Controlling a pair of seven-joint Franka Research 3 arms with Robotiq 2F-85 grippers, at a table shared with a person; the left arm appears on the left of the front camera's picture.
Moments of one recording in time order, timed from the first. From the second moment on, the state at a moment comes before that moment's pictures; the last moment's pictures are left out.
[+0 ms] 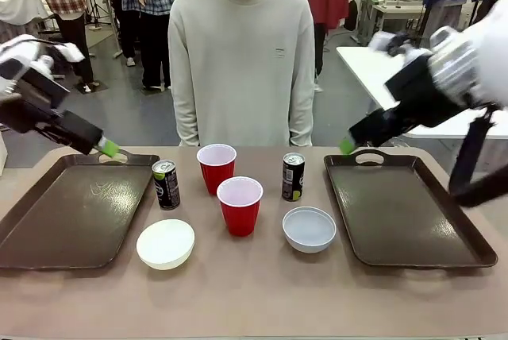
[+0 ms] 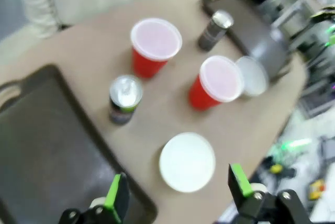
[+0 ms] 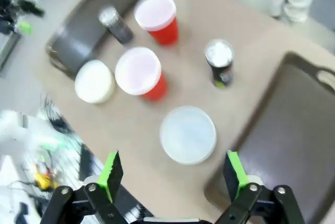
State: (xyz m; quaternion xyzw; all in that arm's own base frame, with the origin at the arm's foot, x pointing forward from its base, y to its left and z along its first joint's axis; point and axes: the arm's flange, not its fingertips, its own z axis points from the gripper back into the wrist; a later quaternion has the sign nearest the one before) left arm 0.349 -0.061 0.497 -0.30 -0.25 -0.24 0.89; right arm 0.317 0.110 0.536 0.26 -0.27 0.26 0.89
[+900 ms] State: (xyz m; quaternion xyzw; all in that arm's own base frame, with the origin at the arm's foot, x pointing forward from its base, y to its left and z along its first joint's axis) left arm 0.325 -0.004 0.434 -0.49 -0.08 -0.17 0.85; right arm 0.335 0.048 0.451 0.47 -0.10 0.13 0.87
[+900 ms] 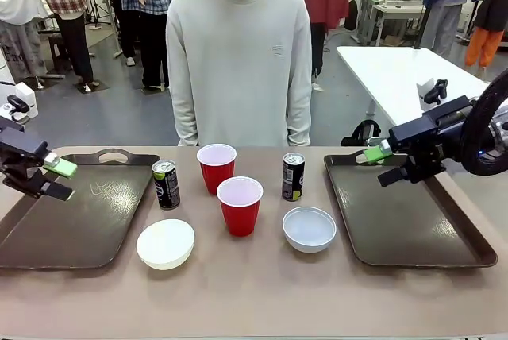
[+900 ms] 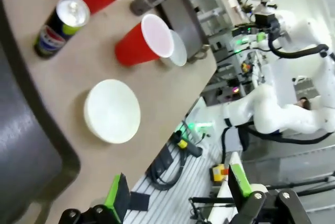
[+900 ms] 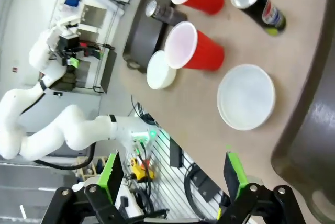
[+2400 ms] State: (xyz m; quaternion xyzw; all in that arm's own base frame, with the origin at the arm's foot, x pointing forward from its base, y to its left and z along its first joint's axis) left arm 0.325 0.005 0.436 -0.47 -0.08 -0.16 0.86; right arm 0.328 0.039 0.450 0.45 -0.08 0.12 0.88
